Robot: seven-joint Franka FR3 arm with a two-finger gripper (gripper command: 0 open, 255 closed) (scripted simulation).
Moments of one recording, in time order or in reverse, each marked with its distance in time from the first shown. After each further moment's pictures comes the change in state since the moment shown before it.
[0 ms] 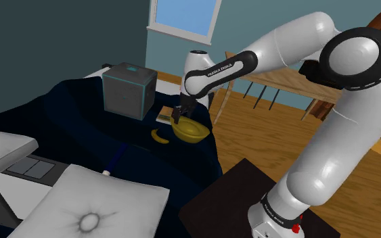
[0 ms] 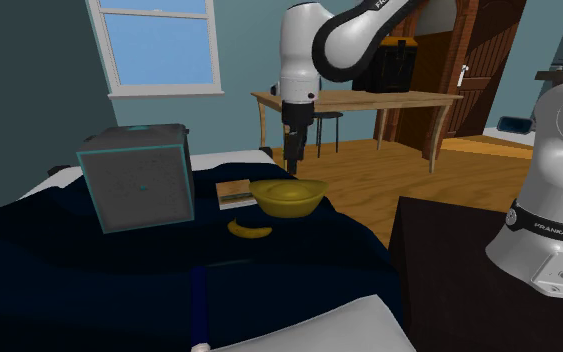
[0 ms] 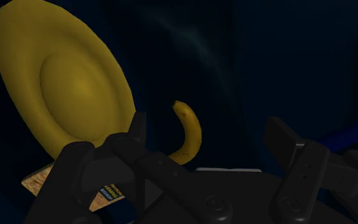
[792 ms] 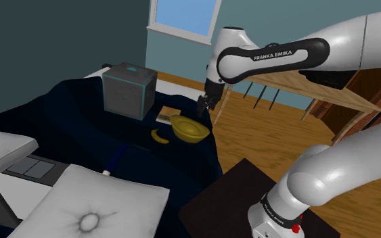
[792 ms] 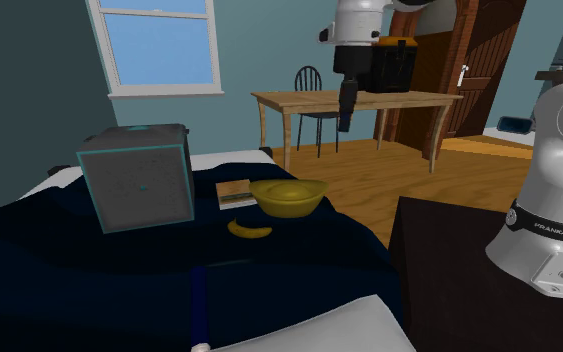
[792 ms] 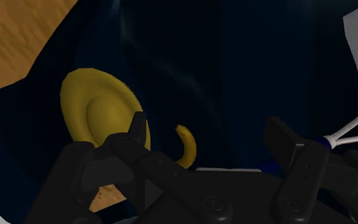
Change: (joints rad) arm 0.008 -0.476 -0.015 -0.211 0.041 -0.258 -0.058
